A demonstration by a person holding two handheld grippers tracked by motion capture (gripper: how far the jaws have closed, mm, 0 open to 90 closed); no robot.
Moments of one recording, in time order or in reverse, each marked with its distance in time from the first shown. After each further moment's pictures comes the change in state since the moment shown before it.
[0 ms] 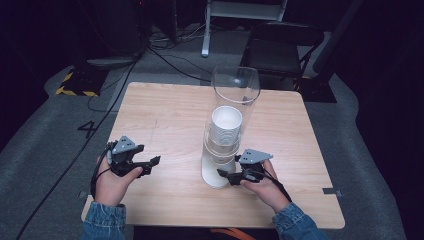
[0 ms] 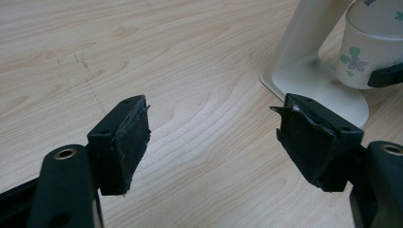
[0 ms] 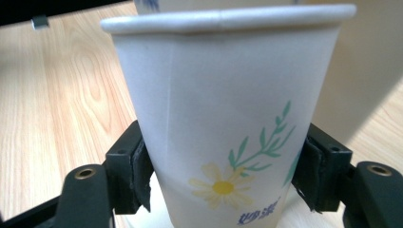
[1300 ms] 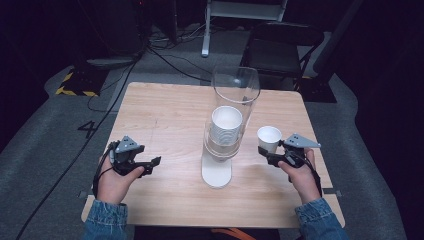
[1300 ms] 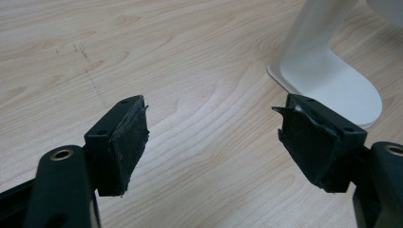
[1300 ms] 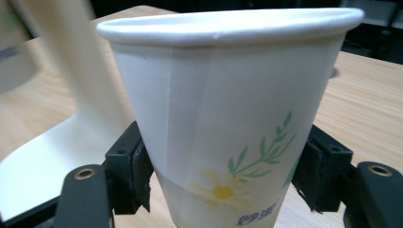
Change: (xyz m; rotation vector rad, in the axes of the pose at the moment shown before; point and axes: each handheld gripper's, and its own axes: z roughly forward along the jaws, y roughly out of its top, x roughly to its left) left arm 0.004 -0.005 0.008 0.035 0.016 -0.012; right arm -0.085 -0.012 -0.088 -0.080 -0.310 0.192
